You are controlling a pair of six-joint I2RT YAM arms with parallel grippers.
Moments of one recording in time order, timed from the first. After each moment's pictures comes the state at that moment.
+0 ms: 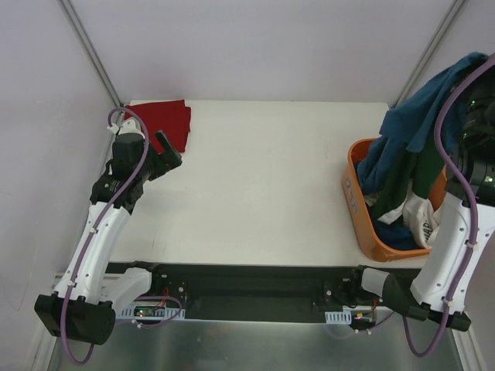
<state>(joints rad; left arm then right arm) -0.15 0.99 1.04 -0.62 -0.08 -0.56 -0.21 1.18 1.99 -0.61 0.17 0.17</state>
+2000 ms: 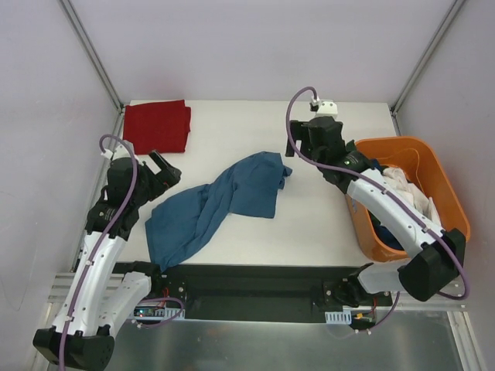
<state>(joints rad) -0.15 0.75 0.88 -0.67 -0.06 -0.70 0.59 1.37 1.26 -0.39 0.40 0.33</state>
